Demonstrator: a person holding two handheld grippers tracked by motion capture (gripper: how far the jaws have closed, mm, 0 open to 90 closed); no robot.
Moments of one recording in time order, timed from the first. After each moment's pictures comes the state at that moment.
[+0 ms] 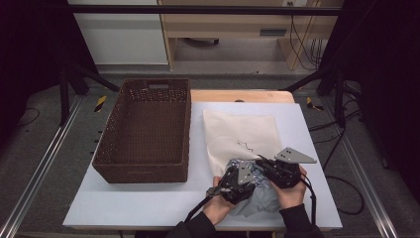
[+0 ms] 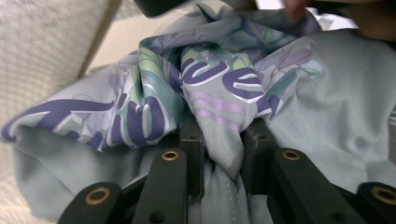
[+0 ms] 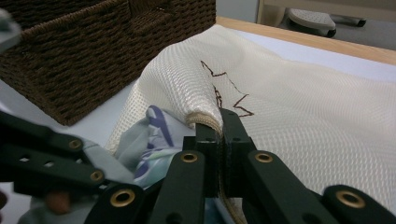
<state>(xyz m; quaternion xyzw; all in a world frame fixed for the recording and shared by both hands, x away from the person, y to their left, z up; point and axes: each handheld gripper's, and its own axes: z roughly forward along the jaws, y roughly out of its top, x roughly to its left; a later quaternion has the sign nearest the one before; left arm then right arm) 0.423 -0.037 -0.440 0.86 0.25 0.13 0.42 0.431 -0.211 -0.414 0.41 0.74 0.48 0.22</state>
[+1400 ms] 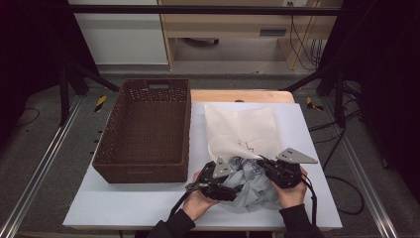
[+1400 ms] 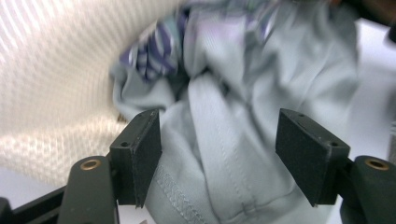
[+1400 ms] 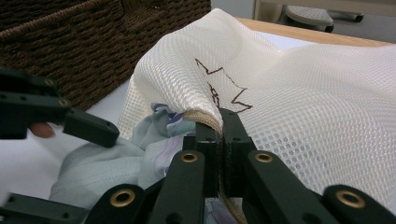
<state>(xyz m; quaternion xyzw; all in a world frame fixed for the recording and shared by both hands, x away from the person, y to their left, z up) 0.431 0.020 -0.448 0.86 0.27 0.11 0.43 0.433 -0.215 -0.419 0.42 0.74 0.48 0.22</state>
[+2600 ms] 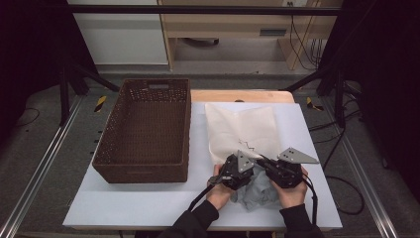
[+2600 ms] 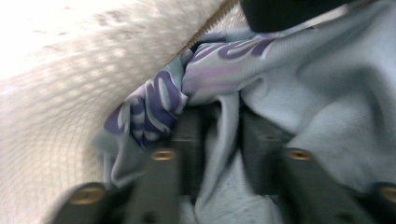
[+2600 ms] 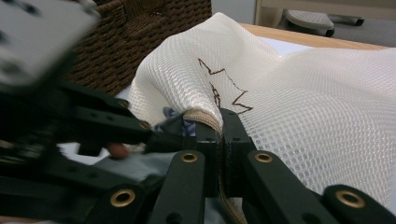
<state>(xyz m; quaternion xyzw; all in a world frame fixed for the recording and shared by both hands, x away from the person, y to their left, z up) 0.454 -0.034 -0.448 0.85 0.27 0.16 0.43 0.432 -0.216 -0.417 0.42 0.73 0.49 0.22</state>
